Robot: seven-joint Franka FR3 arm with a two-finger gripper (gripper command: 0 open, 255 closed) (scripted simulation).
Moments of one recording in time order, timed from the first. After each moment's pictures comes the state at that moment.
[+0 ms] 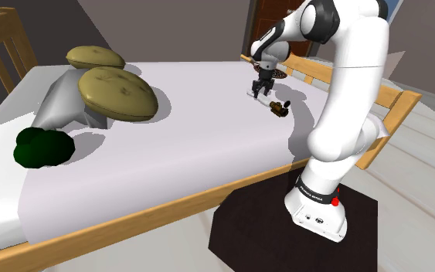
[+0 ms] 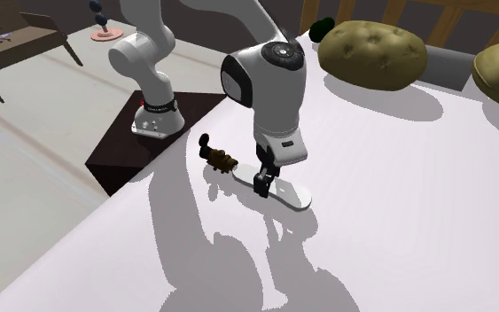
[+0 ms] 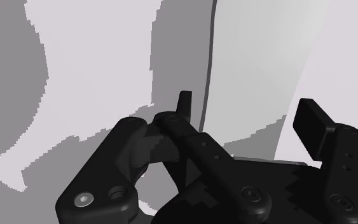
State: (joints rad) arm -0.39 0.30 -0.41 -1.91 0.13 2.20 -0.46
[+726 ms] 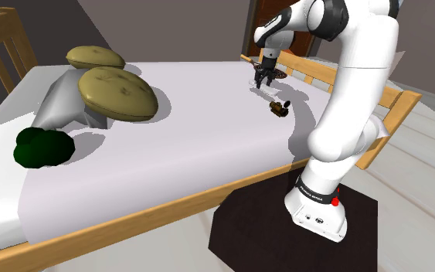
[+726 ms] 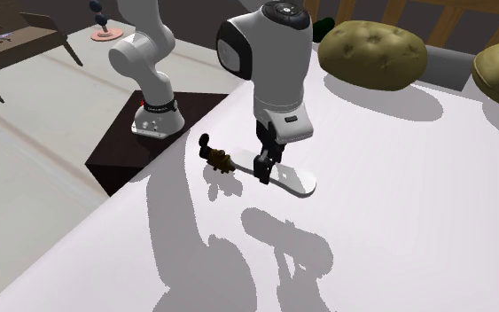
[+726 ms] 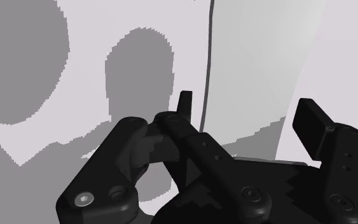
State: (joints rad) arm -0.38 0.23 -0.42 -1.84 0.09 2.07 -0.44
